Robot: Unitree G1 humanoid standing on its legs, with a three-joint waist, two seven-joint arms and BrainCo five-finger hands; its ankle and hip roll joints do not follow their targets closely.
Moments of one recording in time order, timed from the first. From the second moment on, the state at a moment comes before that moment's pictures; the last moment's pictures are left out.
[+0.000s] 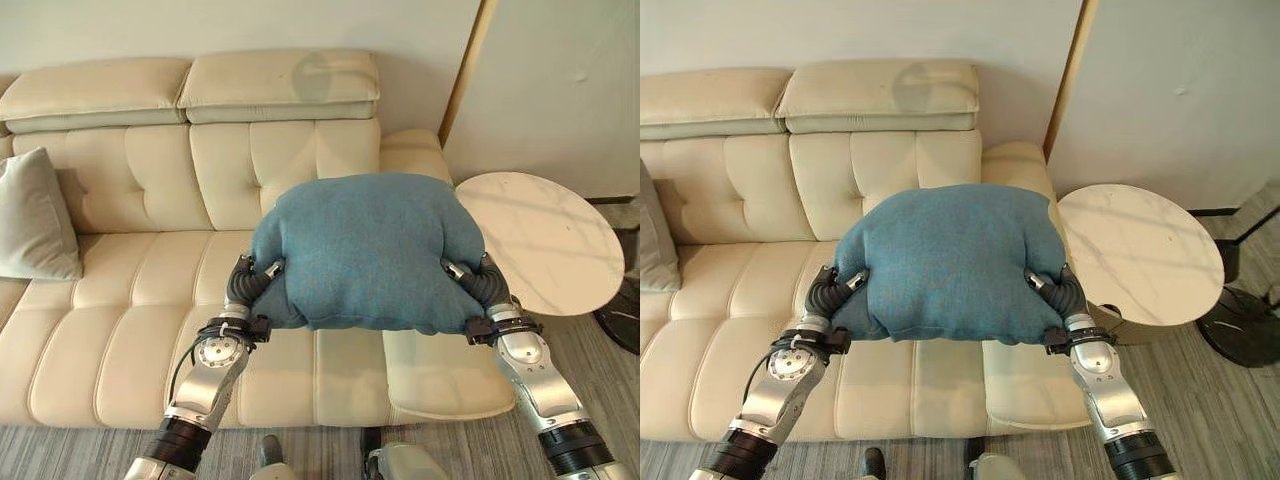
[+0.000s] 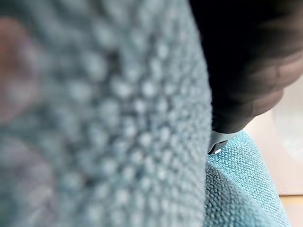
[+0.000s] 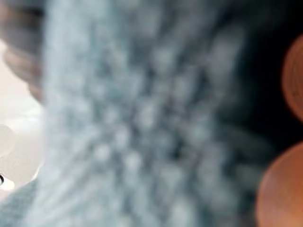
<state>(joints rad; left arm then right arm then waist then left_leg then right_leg) -0.12 0.37 -0.20 0.13 -0.29 -0.10 0.21 -0.11 -0.43 0.13 0.07 0.21 -0.08 -0.12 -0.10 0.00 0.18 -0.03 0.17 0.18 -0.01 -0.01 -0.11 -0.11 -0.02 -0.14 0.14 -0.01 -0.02</state>
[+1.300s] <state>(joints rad) -1.21 0.68 -0.52 0.98 -0.21 -0.17 0.45 -1.18 -0.46 0.47 0.80 0.18 -0.13 -0.49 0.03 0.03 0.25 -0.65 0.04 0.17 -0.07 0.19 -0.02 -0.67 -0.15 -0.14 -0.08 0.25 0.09</state>
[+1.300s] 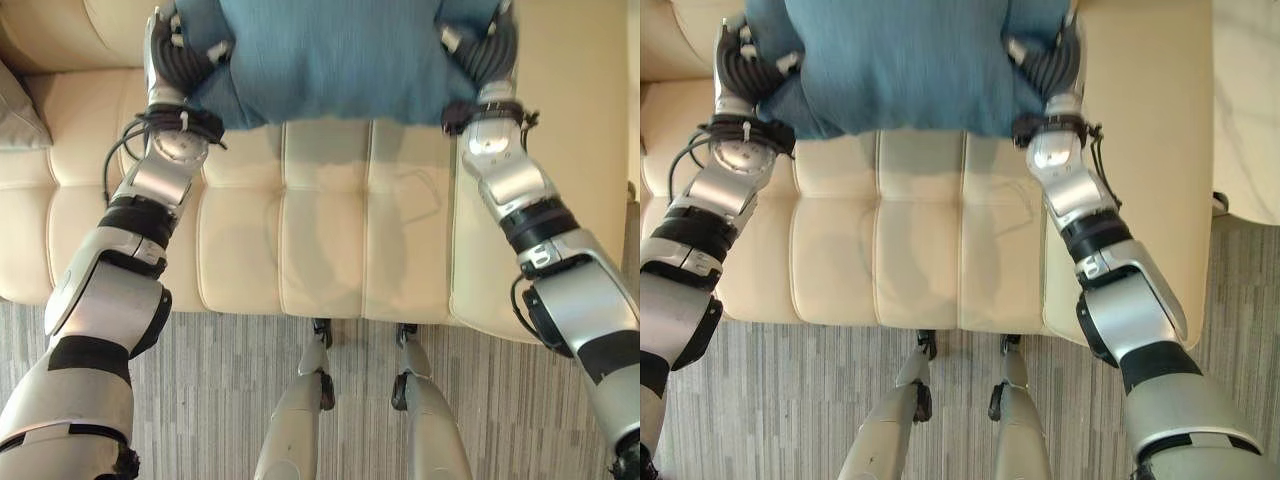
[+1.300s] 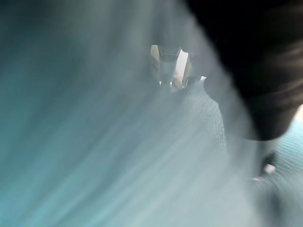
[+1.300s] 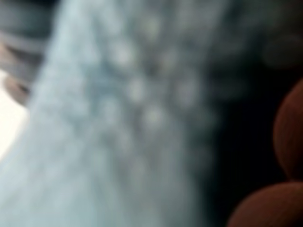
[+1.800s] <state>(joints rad) -0.90 0.66 -0.37 0.89 -0.18 -0.16 0.35 -0.91 -0.45 0.45 0.69 0.22 -0.13 -0.33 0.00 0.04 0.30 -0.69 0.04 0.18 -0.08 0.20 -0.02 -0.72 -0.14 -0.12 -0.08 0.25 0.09</state>
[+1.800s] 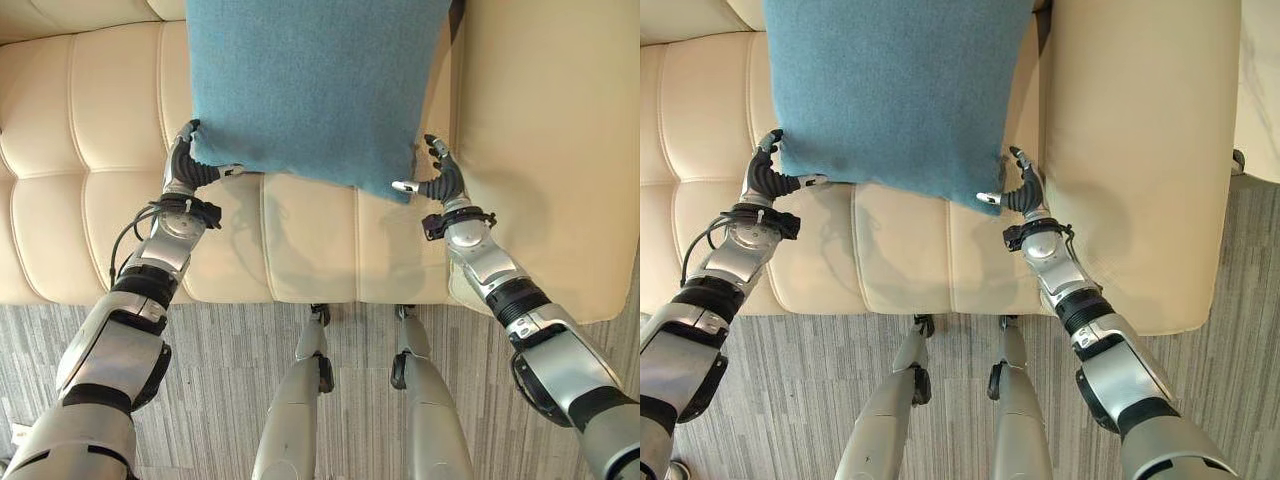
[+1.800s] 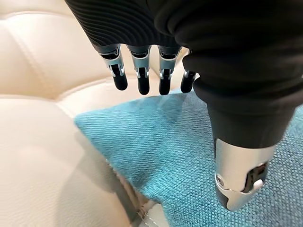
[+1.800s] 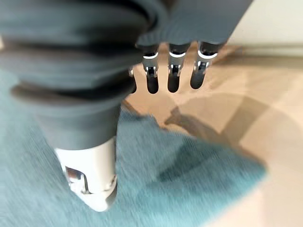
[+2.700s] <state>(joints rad) 0.22 0.47 0.00 0.77 -0.05 -0.09 0.03 0.16 -0.48 0.05 0.56 -0.10 -0.08 -0.03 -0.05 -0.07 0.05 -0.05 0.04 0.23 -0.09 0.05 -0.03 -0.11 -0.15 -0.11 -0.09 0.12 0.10</state>
